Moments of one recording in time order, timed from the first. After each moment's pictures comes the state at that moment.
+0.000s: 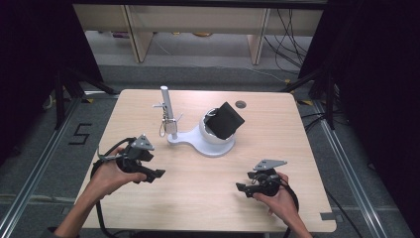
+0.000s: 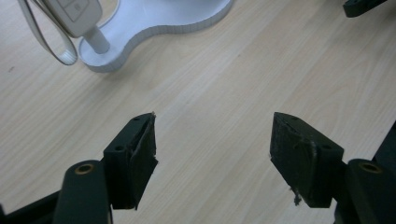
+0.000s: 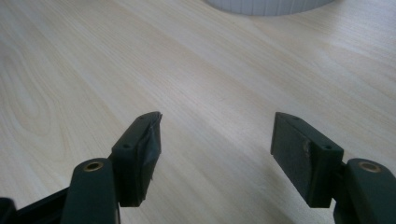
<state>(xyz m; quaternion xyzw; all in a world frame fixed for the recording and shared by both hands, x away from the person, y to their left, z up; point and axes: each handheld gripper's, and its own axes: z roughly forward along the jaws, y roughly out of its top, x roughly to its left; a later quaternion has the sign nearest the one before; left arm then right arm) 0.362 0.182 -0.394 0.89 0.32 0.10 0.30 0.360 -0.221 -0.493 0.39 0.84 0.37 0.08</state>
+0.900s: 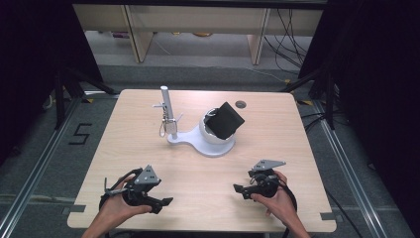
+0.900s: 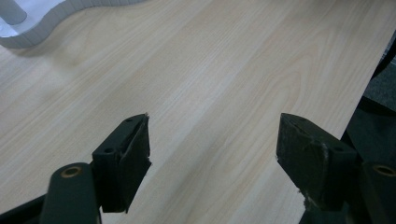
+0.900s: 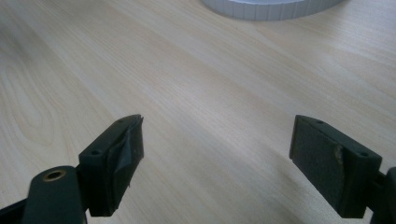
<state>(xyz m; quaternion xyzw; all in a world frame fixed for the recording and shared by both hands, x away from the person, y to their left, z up) 0.312 0.169 -0.453 0.88 0.30 0.09 0.35 0.357 -0.214 -0.494 0.41 0.83 0.38 0.07</state>
